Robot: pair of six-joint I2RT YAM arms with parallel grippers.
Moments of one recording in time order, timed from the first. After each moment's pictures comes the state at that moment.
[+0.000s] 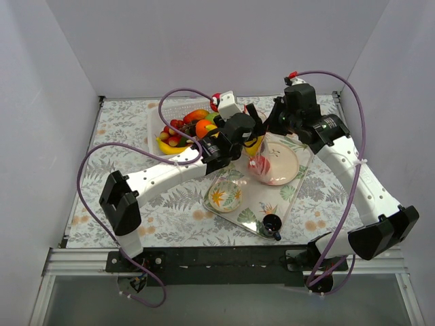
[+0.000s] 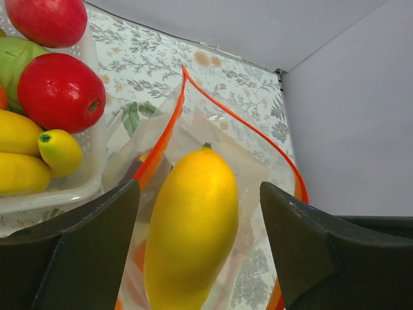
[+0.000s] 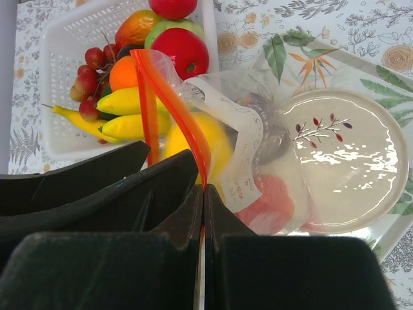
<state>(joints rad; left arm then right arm) -0.97 1.74 1.59 -0.17 -0.65 -0.81 0.50 1.38 1.56 -0.77 0.07 0.54</state>
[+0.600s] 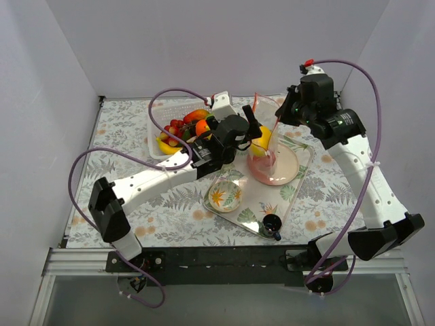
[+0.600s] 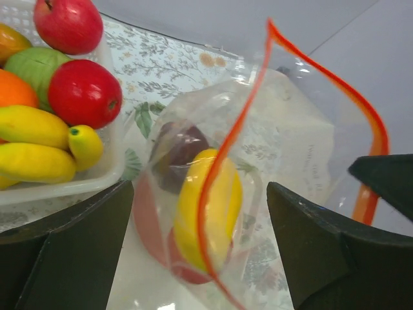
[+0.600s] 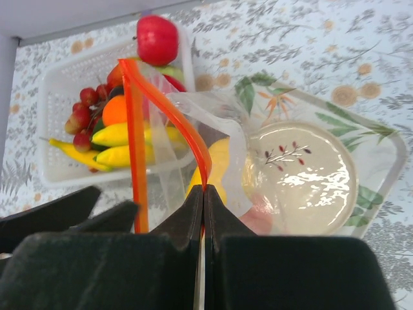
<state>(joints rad) -0.99 1.67 1.56 -0.21 -0.69 -0.77 0.45 1.38 1.68 -0.83 0.11 0.48</state>
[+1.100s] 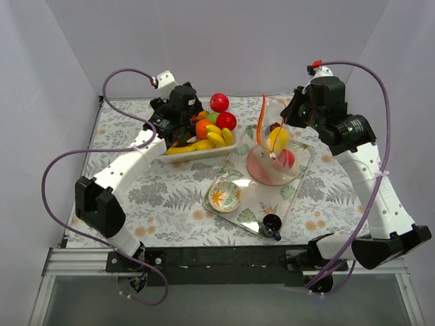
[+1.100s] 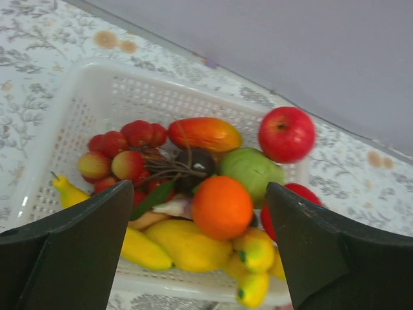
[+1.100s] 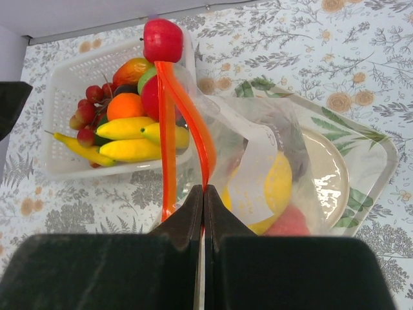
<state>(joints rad) -0.58 1.59 1.53 -0.38 -0.70 -0.65 0.41 1.31 1.66 -0.82 0.08 0.43</state>
